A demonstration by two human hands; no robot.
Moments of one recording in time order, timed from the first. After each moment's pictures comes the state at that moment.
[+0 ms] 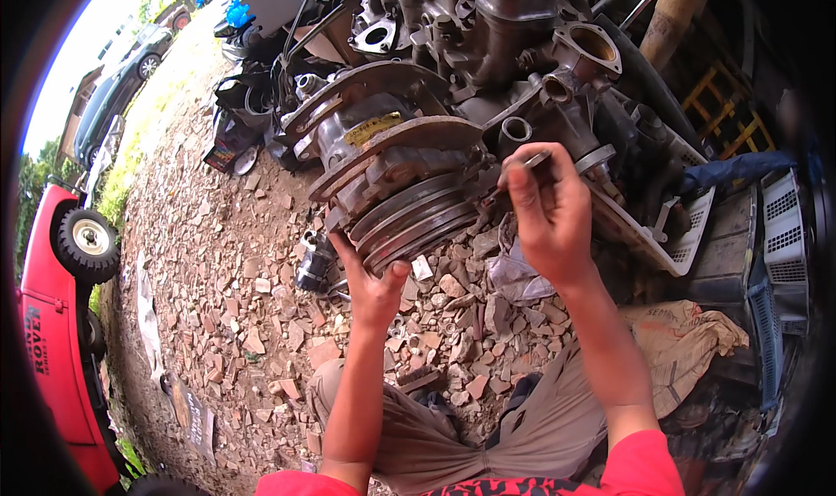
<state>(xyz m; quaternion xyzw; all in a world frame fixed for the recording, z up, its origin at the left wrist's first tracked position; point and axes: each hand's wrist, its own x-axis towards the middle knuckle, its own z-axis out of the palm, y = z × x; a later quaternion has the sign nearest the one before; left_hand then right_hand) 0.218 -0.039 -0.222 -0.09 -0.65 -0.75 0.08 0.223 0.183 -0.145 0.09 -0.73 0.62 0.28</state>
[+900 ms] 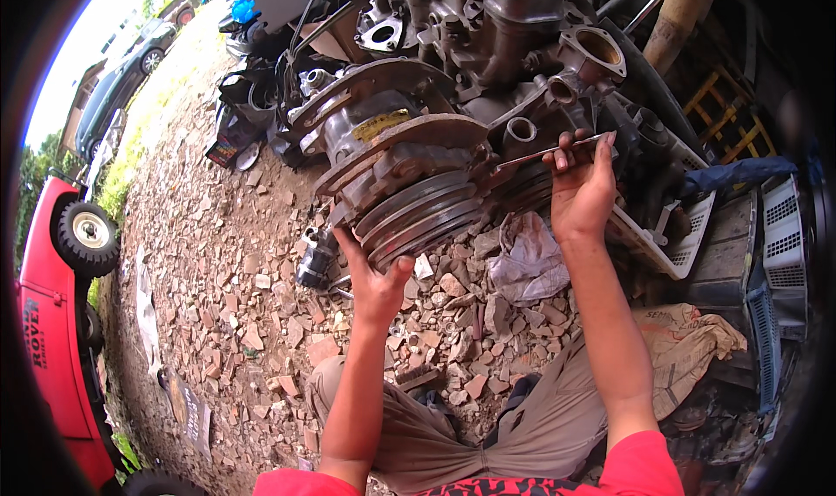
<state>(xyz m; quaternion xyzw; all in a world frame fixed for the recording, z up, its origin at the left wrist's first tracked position) 0.217 -0.039 -0.218 -0.09 -0.66 -0.74 0.08 0.187 0.223 -0.180 -0.03 -0.32 0.90 0.30</state>
